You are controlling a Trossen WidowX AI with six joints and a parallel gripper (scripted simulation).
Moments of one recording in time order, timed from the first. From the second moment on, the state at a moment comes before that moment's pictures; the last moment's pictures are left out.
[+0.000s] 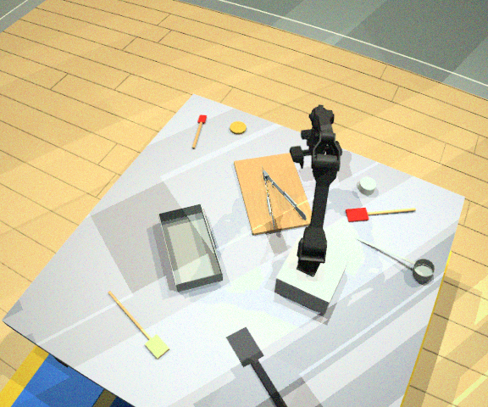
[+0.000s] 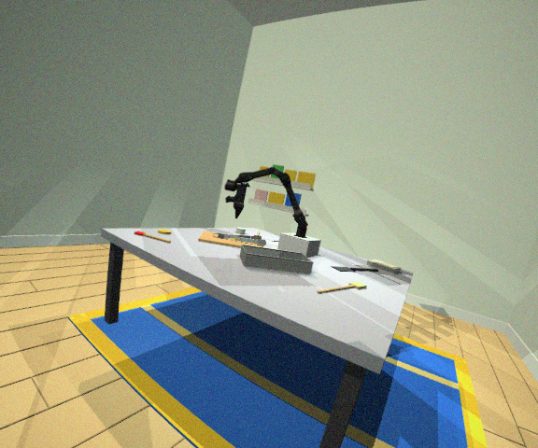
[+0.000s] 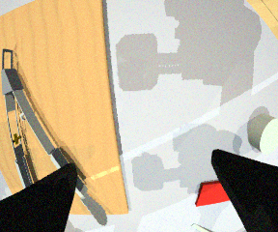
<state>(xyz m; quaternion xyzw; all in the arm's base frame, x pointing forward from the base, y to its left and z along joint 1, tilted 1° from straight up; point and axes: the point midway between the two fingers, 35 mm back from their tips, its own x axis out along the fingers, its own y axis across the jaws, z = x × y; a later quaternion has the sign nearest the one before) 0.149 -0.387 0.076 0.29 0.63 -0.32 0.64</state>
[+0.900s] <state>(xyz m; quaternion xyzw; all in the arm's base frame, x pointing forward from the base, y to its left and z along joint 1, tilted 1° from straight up) 0.148 -0.382 0.125 0.29 0.63 -0.32 0.64</state>
